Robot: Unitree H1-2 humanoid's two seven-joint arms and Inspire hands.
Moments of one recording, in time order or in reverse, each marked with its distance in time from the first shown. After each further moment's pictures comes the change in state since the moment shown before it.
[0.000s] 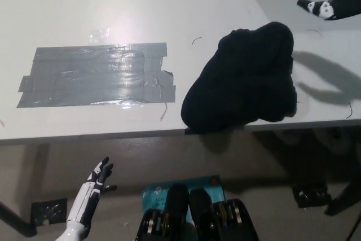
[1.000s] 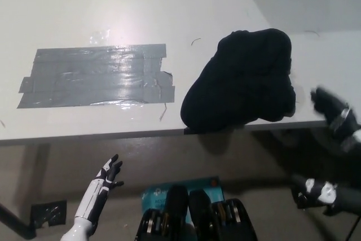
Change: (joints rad) left_arm -0.013 0.002 -0.043 0.003 0.006 0.000 -0.002; right_arm 0.986 0.543 -0.399 -0.727 0.067 -0.006 -0.284
